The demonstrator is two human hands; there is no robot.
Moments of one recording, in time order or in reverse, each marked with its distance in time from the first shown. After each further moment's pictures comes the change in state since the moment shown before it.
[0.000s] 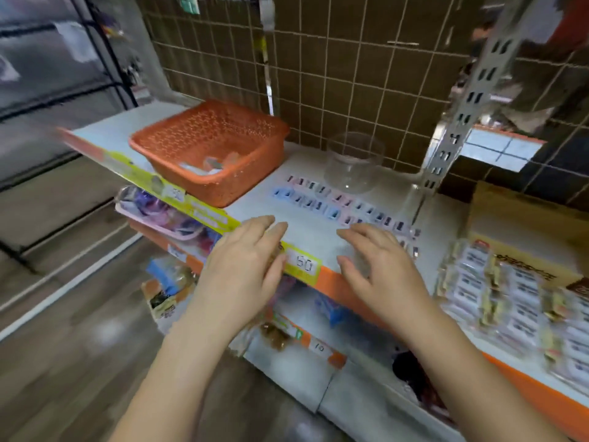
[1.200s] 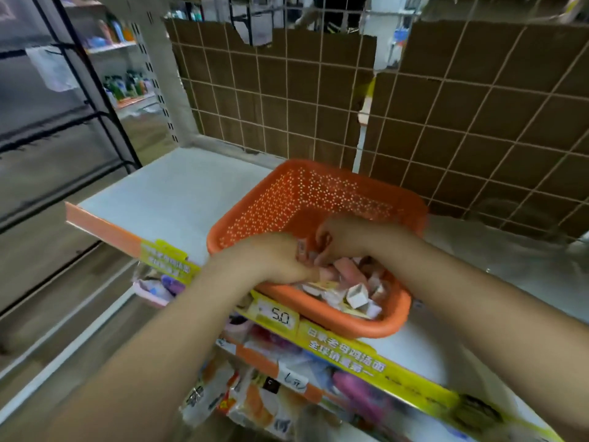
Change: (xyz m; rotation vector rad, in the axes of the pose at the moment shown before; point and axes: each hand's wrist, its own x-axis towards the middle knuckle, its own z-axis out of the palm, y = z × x) left_hand 0.198 -0.273 -0.018 -0.015 -0.778 -0.061; right_hand 0.339 -0.119 0.163 -0.175 -0.689 0.086
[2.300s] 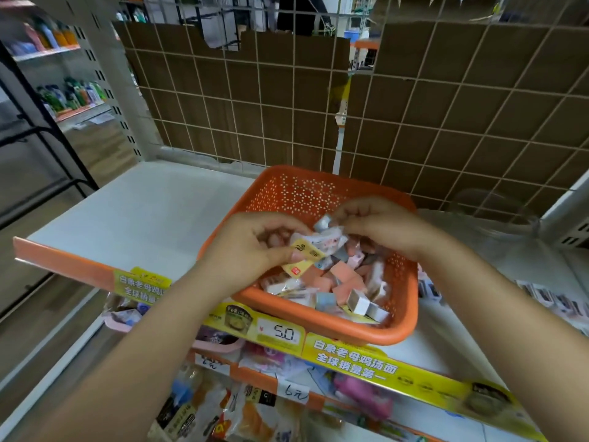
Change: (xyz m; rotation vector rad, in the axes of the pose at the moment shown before) left_hand -0.006 -0.039 -0.004 -0.872 0.425 0.373; right_hand -0.050 0.002 -0.019 0.891 0.257 0.093
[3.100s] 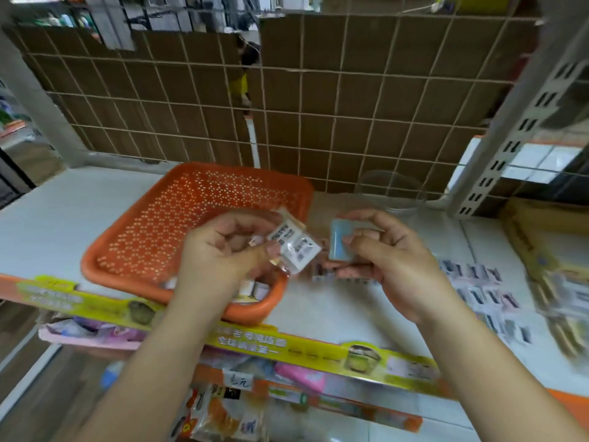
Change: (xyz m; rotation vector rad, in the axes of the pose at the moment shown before) left_hand -0.017 0.050 0.123 -0.513 0.185 0.038; right_hand -0.134 0.066 -0.047 0.699 0.305 -0.189
